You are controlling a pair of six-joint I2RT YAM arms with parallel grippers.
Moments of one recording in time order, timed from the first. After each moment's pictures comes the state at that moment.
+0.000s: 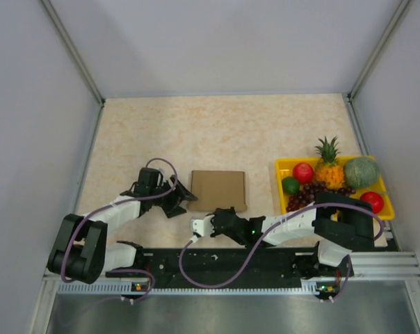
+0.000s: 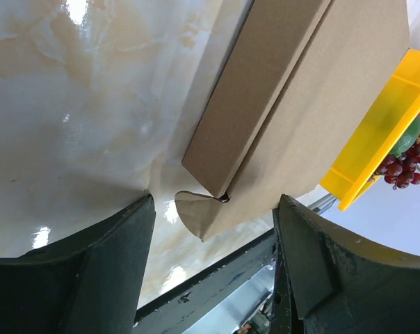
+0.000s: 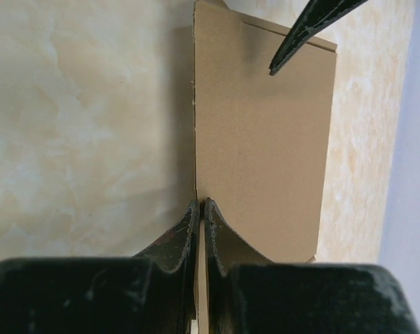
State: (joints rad) left arm -0.26 1.25 0.42 -0.09 0.50 -1.00; right arm 1.34 1.61 0.64 0.33 0.47 -0.70
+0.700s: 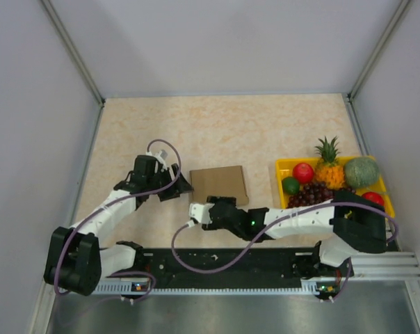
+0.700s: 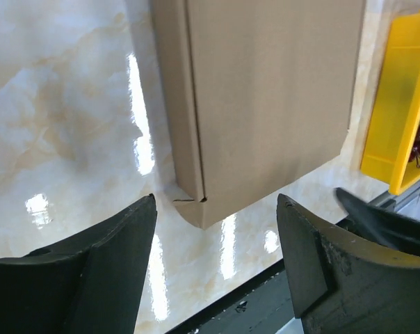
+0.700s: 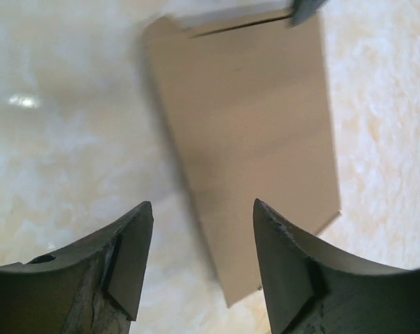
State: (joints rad) left arm -0.26 1.16 0.57 -0.24 0.41 -0.64; right arm 1.32 1.56 0.72 0.10 0.44 -0.52
